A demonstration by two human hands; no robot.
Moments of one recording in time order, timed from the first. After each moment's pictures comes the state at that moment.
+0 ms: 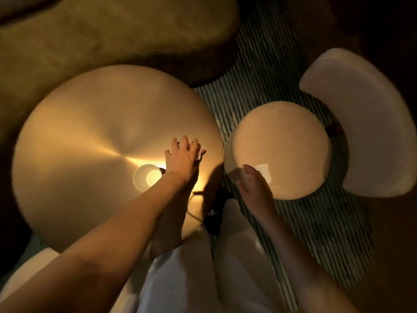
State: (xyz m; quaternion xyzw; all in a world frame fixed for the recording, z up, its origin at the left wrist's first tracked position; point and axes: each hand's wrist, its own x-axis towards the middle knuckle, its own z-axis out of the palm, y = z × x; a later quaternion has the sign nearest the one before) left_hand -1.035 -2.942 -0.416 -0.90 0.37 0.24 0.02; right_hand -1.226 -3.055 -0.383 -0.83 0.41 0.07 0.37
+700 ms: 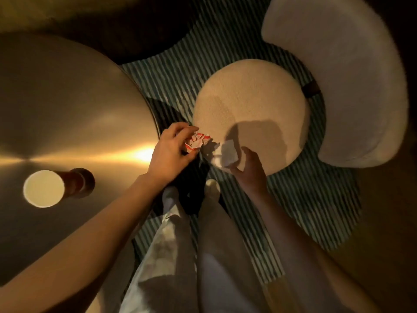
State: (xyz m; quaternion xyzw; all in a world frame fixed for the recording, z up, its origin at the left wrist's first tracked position) left_hand -1.126 -3.062 -0.450 -0.83 0.42 0.25 -0.27; right_hand -1.320 -3.188 -0.504 -0.78 0.49 0.04 0.40
